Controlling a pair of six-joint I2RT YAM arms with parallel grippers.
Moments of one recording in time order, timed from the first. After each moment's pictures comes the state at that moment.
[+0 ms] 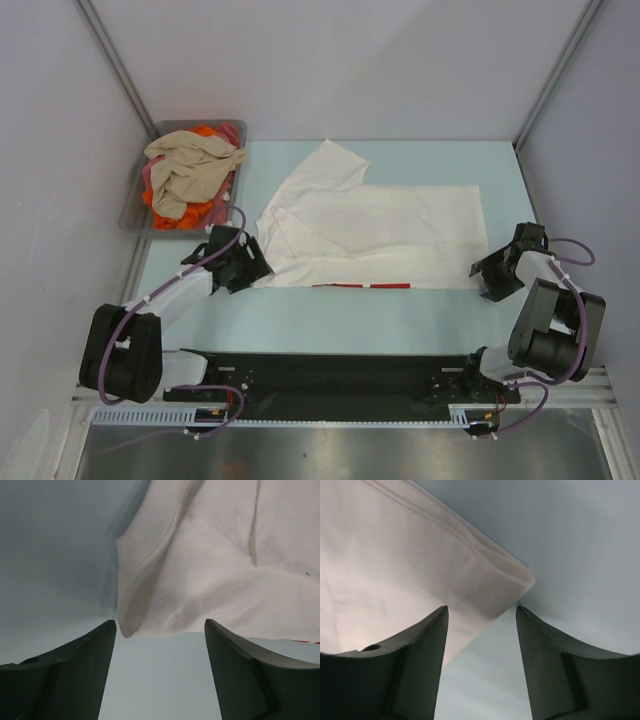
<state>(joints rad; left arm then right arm) -0.25 1.28 0.62 -0.32 0.06 -0.69 -0.37 1.42 0.72 -0.51 -0.06 0.73</state>
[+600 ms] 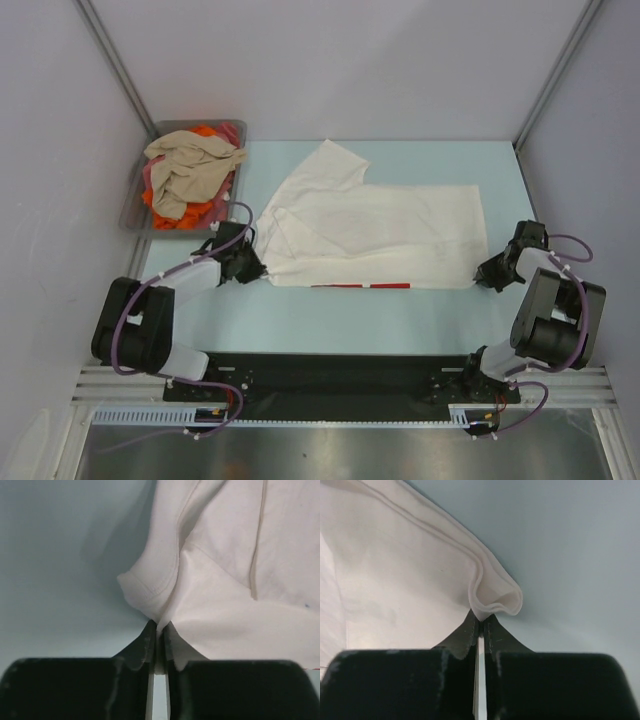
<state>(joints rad) -0.25 1.43 0.63 -0.17 0.05 -0.73 -0.37 1.47 0.73 -0.43 -0.10 0.70</state>
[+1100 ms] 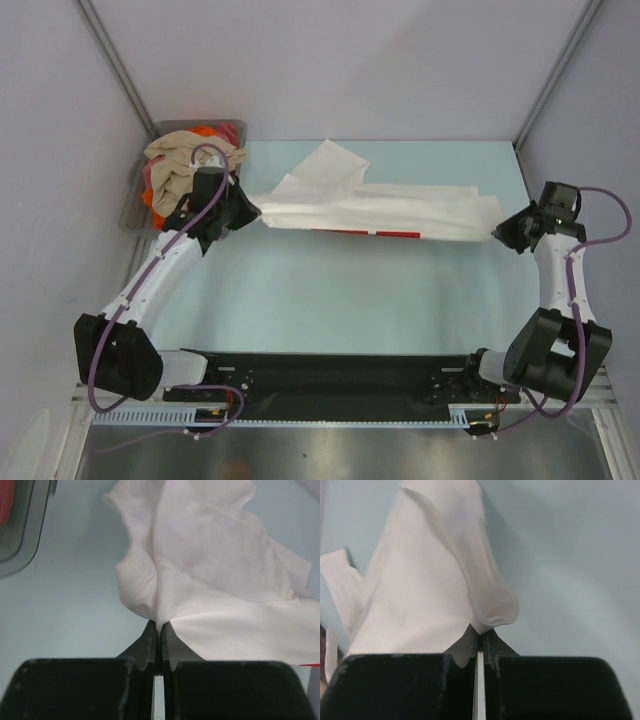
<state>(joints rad) -0.24 1.34 1.17 -0.46 0.01 -0.67 -0.37 1.35 1.13 -0.64 -0.14 0.67</state>
